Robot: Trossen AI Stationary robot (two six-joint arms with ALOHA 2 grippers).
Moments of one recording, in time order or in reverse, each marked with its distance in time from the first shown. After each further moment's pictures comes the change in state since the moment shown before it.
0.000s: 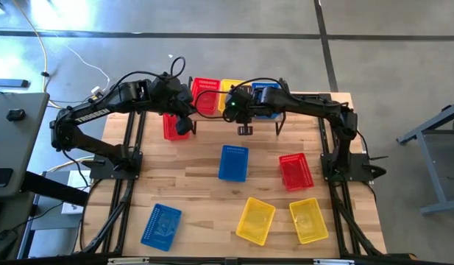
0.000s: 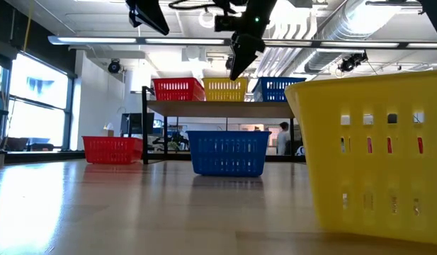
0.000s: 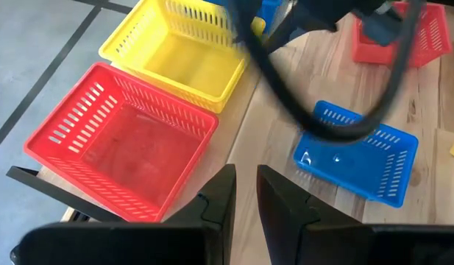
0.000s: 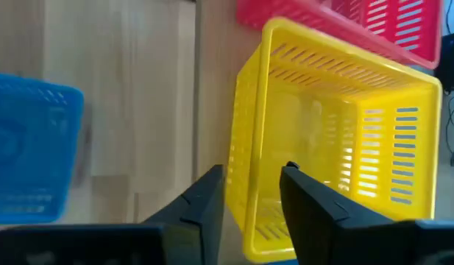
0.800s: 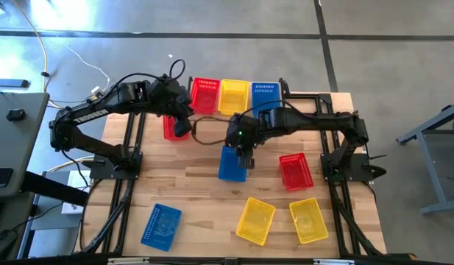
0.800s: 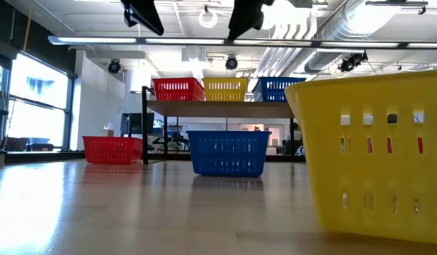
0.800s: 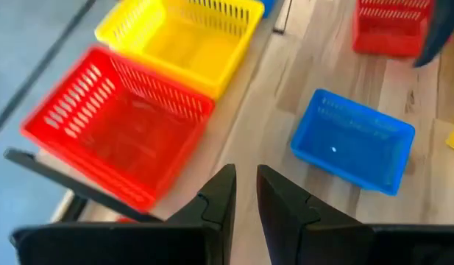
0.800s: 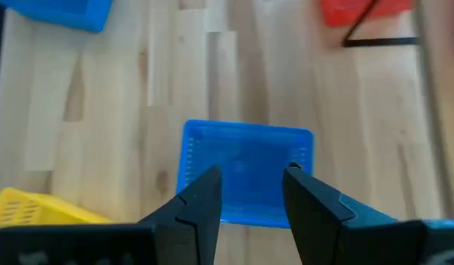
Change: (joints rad) left arm -0.024 -0.011 0.001 -0.058 -0.009 -0.040; right arm 0.240 -0.080 0.001 -0.065 -0.312 0.451
